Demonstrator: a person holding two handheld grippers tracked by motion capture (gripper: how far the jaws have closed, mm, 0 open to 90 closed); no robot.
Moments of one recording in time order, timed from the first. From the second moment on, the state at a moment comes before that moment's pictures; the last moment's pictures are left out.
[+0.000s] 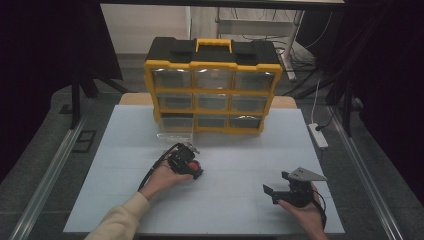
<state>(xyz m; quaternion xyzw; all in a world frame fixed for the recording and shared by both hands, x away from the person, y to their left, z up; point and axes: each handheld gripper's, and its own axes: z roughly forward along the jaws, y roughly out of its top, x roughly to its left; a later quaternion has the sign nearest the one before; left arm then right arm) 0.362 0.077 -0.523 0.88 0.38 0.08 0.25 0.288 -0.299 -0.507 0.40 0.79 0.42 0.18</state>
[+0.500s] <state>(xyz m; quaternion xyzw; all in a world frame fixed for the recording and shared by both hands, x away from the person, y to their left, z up) 0.357 0.082 -0.509 0.88 0.38 0.08 0.28 0.288 -0.300 -0.507 0.40 0.79 0.42 0.18</state>
